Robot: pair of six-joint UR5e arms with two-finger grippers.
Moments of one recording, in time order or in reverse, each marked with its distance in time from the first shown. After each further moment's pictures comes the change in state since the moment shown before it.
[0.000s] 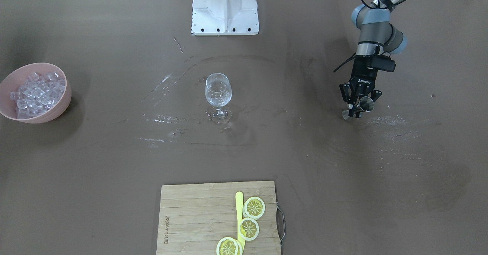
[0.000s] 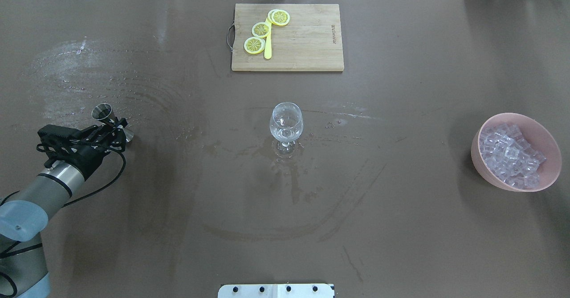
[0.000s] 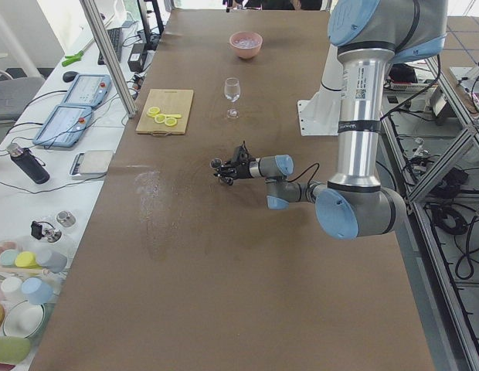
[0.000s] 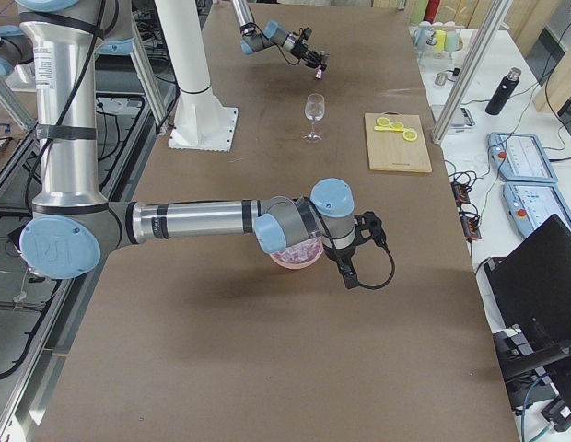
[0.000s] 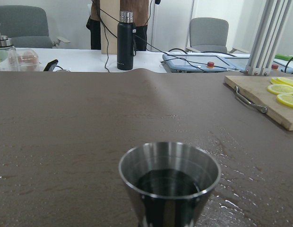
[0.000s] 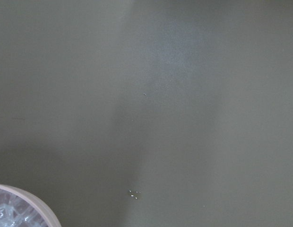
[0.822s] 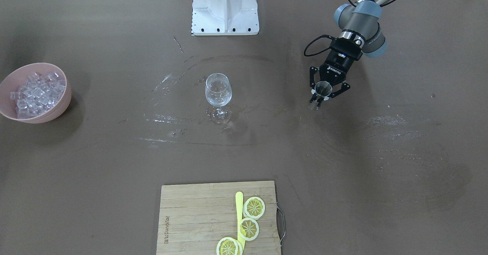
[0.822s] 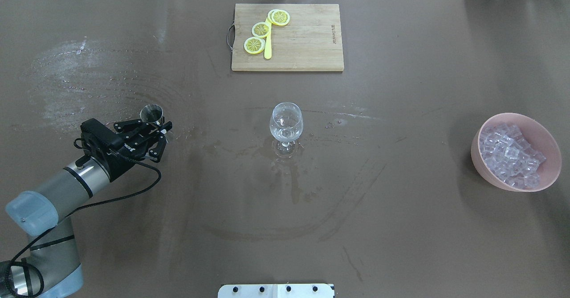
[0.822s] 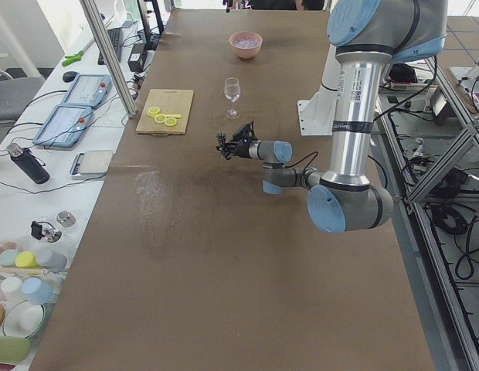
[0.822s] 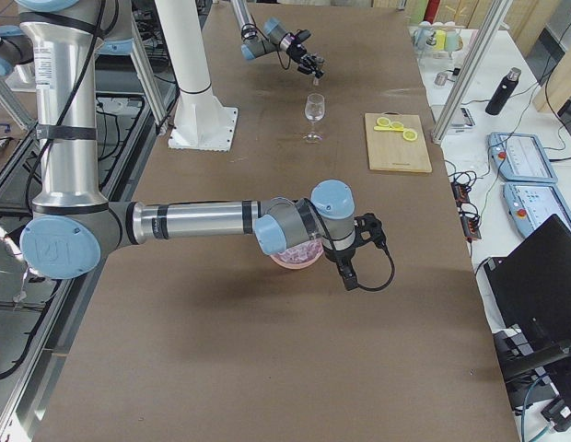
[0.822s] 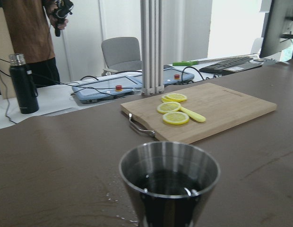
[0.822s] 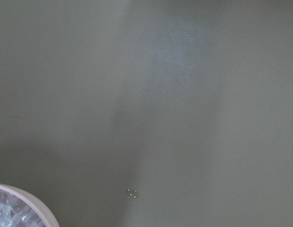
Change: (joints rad) left arm -0.001 -0.110 -0.056 -0.129 -0.234 0.435; right arm 0.000 0.000 -0.007 0.000 0.000 0.000
